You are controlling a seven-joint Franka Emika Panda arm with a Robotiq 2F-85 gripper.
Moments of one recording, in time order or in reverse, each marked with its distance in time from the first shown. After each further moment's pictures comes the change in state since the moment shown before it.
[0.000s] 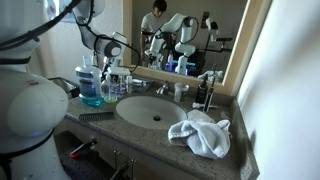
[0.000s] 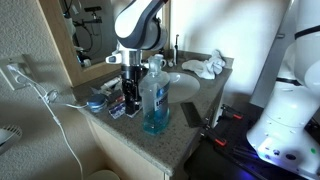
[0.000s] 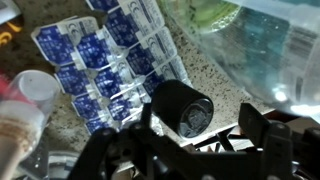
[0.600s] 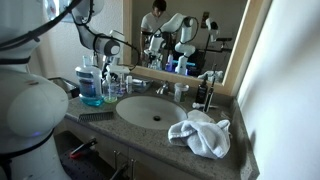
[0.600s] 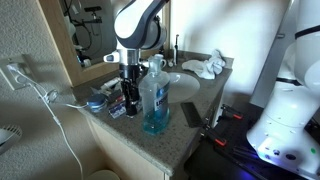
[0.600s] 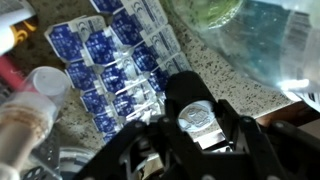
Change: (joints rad) arm 0.000 -0.006 0.014 0.005 -0.062 0.017 0.084
